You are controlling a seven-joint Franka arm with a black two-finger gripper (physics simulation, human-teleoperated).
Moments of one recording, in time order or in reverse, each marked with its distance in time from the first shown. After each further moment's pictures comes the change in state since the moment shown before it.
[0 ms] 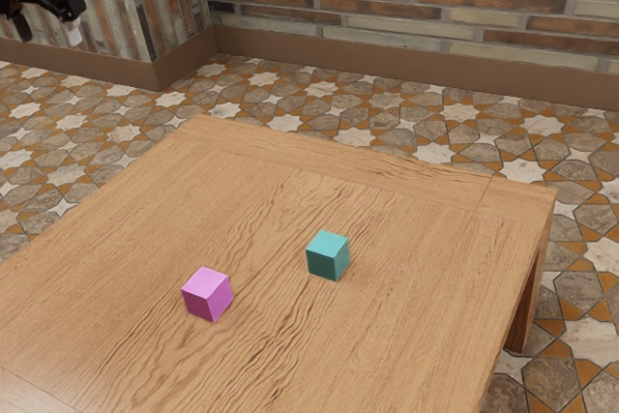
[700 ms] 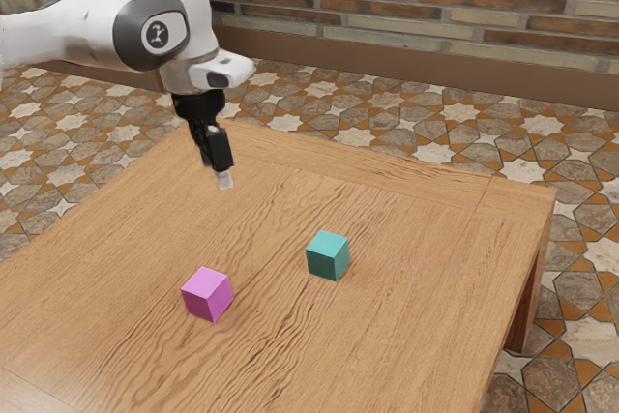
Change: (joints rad) arm -0.065 0.089 -0.311 -0.481 -0.070 0.464 0.496
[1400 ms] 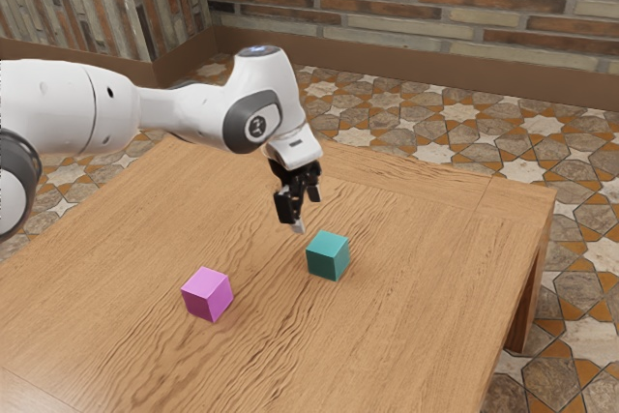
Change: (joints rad) arm 0.028 0.450 -0.116 0.164 0.062 0.384 0.636
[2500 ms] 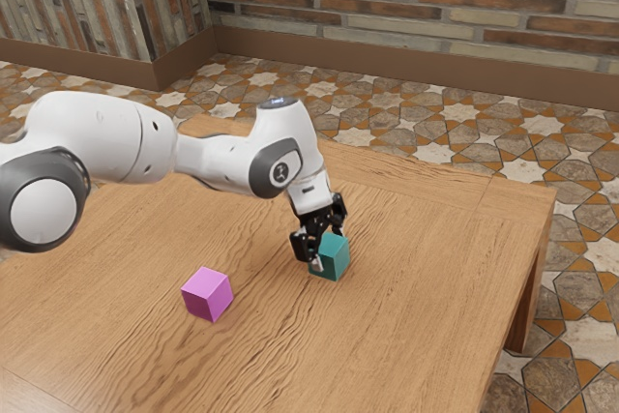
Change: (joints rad) arm -0.018 0.197 -0.008 0.053 -0.037 0.124 0.241
